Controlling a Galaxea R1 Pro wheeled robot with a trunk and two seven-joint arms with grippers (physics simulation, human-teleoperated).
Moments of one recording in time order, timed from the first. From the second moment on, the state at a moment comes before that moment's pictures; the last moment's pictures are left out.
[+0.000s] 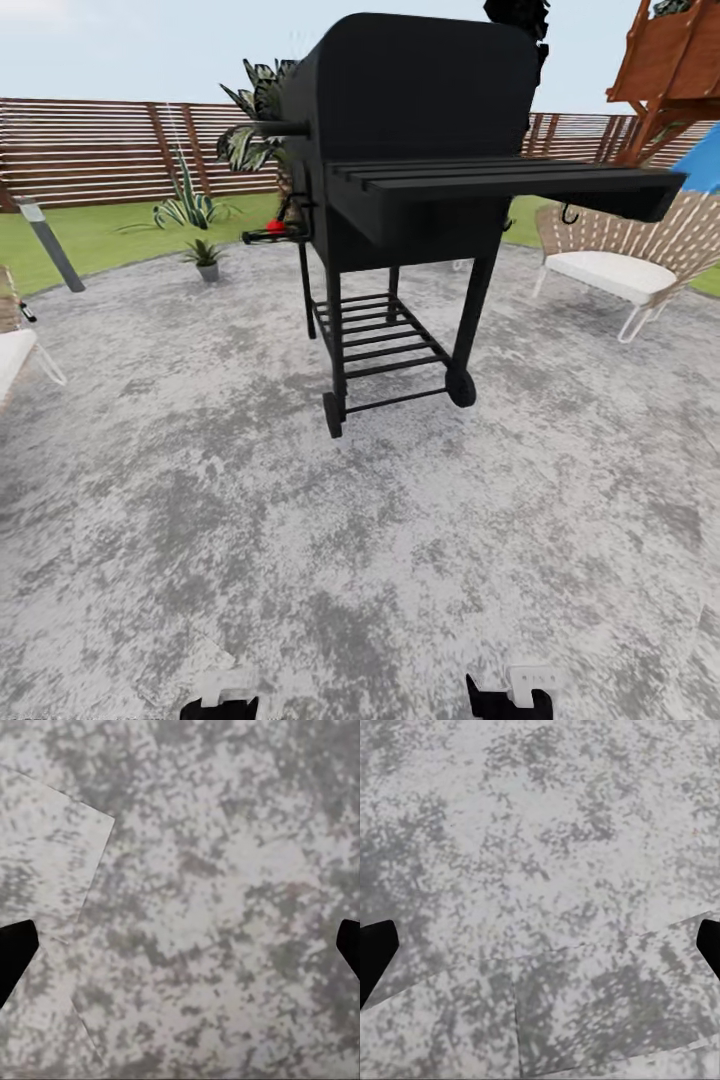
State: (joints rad) left arm -0.31 0.00 0.00 -0.38 0.01 -0.01 0.00; right arm -0.02 0.00 -0.01 -0.96 -0.01 0.03 0.00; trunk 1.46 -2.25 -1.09
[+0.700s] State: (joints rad) left arm -0.31 0.00 0.00 -0.38 0.01 -0.01 0.00; right arm -0.02 0.00 0.00 -0.96 -0.01 0.03 0.00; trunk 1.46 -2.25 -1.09
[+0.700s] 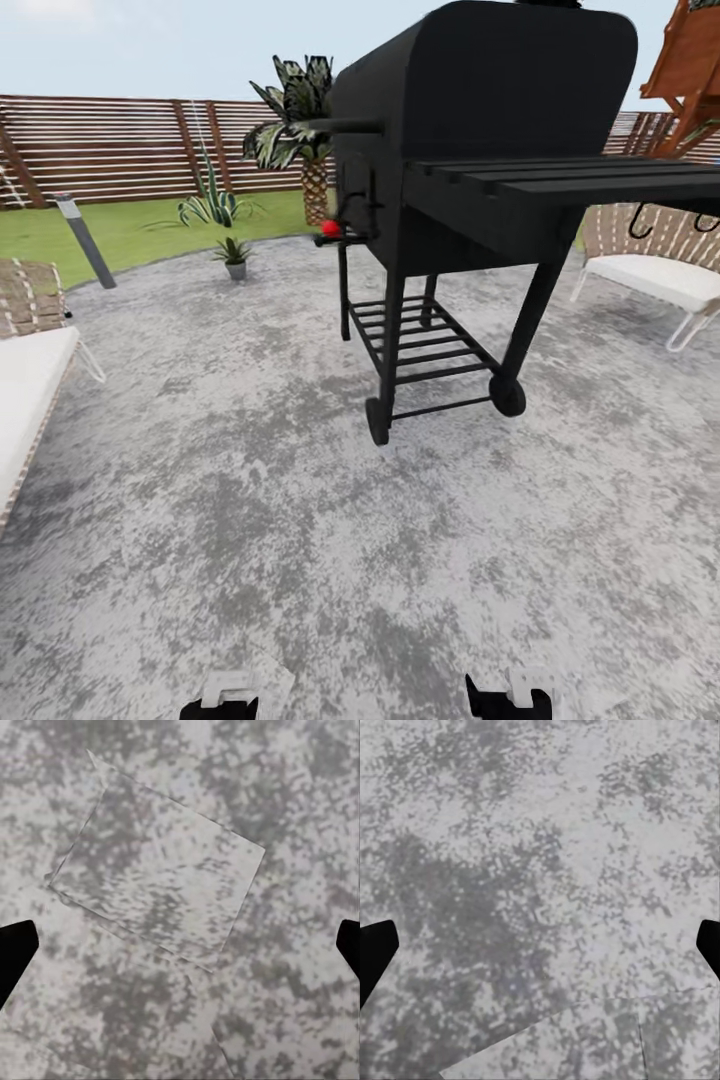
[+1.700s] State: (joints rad) left arm -0.31 0.00 0.00 -0.38 0.01 -0.01 0.00; right arm -0.02 0.00 0.00 -0.96 -0.01 0.03 0.00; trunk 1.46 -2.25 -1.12
